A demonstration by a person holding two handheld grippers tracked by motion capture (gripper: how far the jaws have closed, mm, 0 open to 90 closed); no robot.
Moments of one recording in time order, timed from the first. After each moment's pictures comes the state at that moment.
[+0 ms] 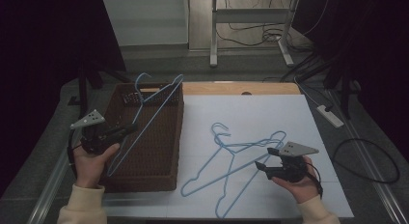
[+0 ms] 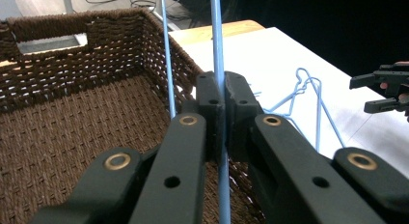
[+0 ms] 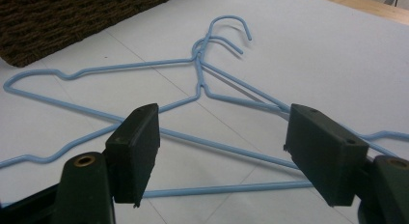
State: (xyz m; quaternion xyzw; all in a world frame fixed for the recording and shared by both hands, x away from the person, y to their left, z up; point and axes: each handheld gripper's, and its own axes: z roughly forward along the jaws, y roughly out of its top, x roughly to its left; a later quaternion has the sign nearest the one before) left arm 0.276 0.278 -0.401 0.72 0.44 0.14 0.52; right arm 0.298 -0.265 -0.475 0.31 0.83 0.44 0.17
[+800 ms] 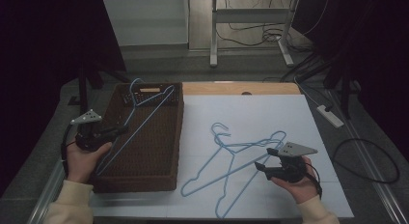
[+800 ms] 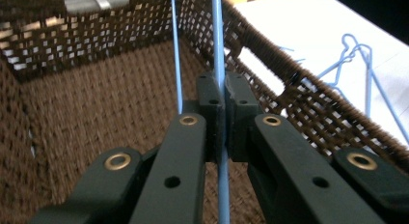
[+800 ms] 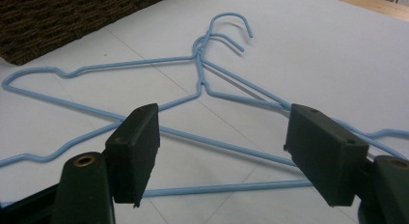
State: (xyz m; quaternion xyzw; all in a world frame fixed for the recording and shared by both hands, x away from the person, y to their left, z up) left arm 0.294 0.307 -0.422 0.74 0.47 0.14 0.45; right arm 0.297 -0.264 -0.477 0.31 0.83 0.43 0.17
